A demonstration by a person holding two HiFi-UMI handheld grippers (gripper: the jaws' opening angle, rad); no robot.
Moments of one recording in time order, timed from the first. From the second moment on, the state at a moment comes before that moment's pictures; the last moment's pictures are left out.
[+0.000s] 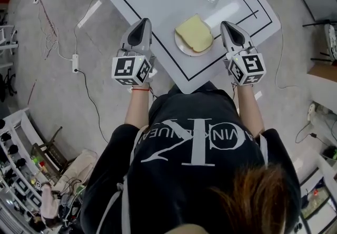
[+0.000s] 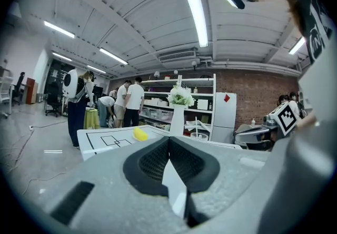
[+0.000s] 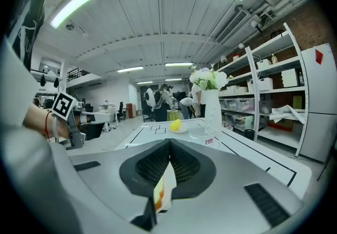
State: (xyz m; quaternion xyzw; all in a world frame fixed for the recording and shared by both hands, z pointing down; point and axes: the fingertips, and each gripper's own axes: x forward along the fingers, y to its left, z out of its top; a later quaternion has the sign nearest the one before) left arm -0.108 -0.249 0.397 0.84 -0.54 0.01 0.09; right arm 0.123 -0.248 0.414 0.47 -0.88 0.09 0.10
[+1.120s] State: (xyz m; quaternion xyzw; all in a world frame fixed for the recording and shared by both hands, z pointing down) left arm -0.125 -0.248 0.331 0.82 -0.57 -0.03 0.01; right arm 0.133 -0.255 0.334 0.48 -0.88 0.03 0.02
